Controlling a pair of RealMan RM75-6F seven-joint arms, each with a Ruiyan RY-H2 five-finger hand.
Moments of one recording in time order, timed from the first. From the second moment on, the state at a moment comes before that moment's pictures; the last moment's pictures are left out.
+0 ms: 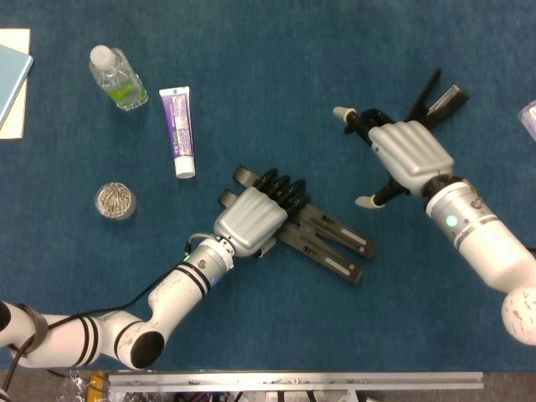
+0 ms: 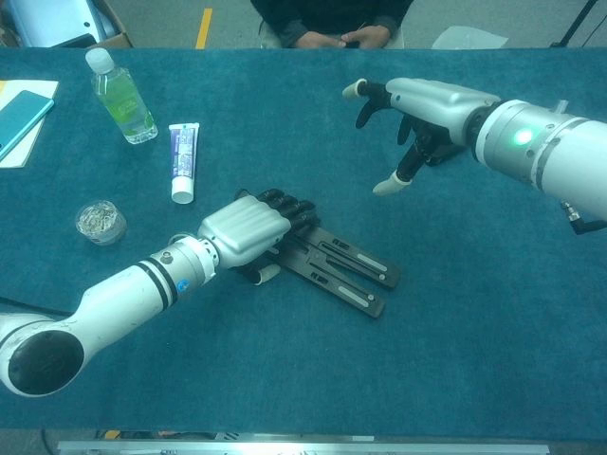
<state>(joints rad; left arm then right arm) -0.75 -1.83 -0.03 -1.43 1.12 0.88 0.68 0.93 -1.27 0.12 -2.03 -0.58 1.00 -0.46</state>
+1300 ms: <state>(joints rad) -0.81 -1.74 -0.01 -1.48 1.11 0.87 0.68 0.93 -1.29 0.12 -2.00 -0.60 0.98 -0.42</state>
